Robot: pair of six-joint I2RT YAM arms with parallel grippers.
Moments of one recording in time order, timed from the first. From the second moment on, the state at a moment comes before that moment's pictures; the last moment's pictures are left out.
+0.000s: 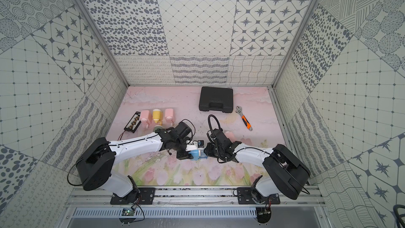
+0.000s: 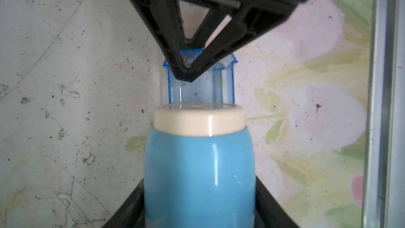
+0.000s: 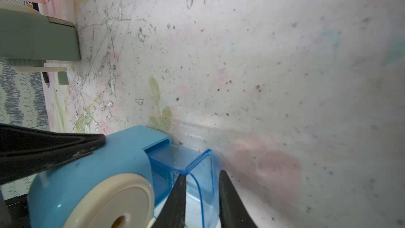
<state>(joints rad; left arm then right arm) -0.85 1.55 0.91 -0.52 0.24 0.67 0.78 1.44 0.56 -0.03 -0.22 0.86</state>
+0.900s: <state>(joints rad) -0.85 1.55 0.90 -0.50 0.25 0.67 0.85 1.33 0.50 -0.09 -0.04 0.98</state>
